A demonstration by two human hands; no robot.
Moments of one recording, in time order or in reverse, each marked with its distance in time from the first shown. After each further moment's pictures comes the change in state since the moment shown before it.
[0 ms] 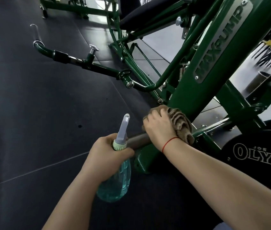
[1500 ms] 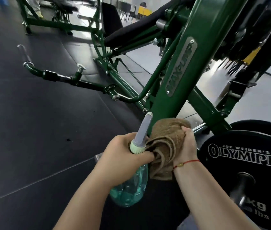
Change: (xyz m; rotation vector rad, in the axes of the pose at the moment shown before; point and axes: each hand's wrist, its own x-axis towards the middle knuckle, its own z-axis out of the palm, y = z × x) left_hand -0.045 0.080 0.015 -0.049 -0.273 0.229; right_hand -0.097 0.052 -0.075 2.729 0.405 1.417
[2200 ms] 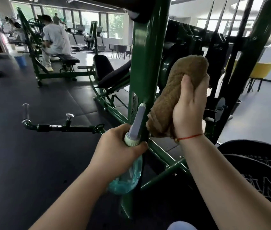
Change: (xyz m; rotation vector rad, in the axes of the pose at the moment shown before) left_hand 0.041 0.150 0.063 0.332 0.295 0.265; right_hand -0.038 -0.196 0.069 -0.382 -0.223 -1.216
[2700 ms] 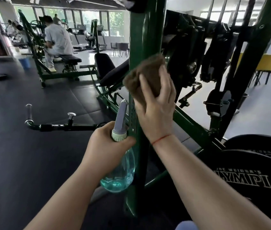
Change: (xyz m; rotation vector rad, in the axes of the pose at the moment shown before) left_hand 0.008 -0.024 -0.003 -0.053 0.096 -0.147; right_hand -0.029 0.070 0.040 -0.769 -0.148 -0.532
